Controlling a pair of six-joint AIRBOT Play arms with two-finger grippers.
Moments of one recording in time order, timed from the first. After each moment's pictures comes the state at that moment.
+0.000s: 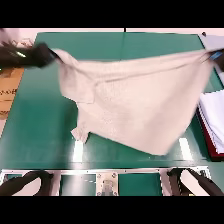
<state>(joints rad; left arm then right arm) 0.02 -1.17 1.26 0.76 -0.96 -1.32 -0.45 -0.96 1.10 -0.65 1.01 1.36</state>
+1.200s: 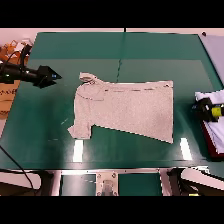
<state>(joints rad) 0.29 -1.60 1.44 0.67 -1.38 -1.10 -0.76 -1.28 0.92 -0.99 1.37 1.27</state>
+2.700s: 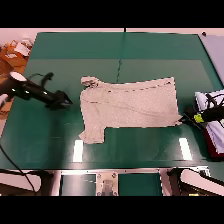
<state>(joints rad) 0.13 -1.60 1.14 0.84 -1.34 -1.16 -0.53 -1.24 0.80 -1.18 1.15 1.52</state>
